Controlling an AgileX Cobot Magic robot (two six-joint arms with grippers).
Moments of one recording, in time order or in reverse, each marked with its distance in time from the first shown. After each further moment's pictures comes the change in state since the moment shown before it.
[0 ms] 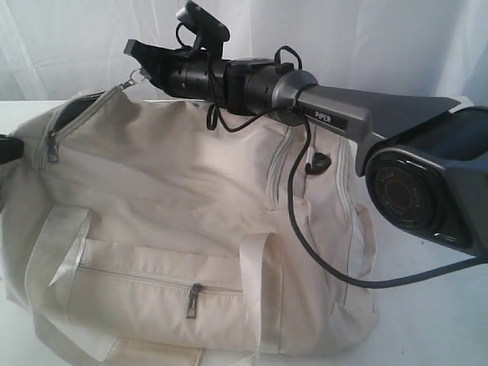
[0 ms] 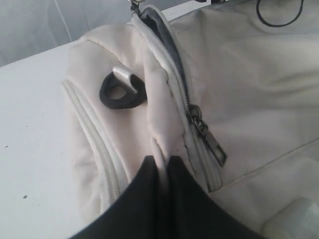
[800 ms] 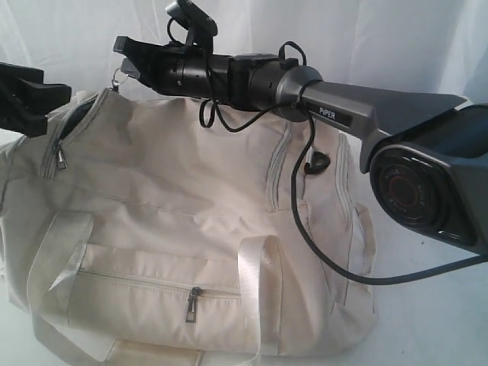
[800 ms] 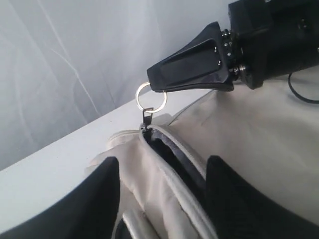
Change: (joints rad) left arm -0.220 0.147 -0.178 -0.319 0.163 0.264; right arm -0.006 -0.008 -0.002 0.006 0.196 -0.025
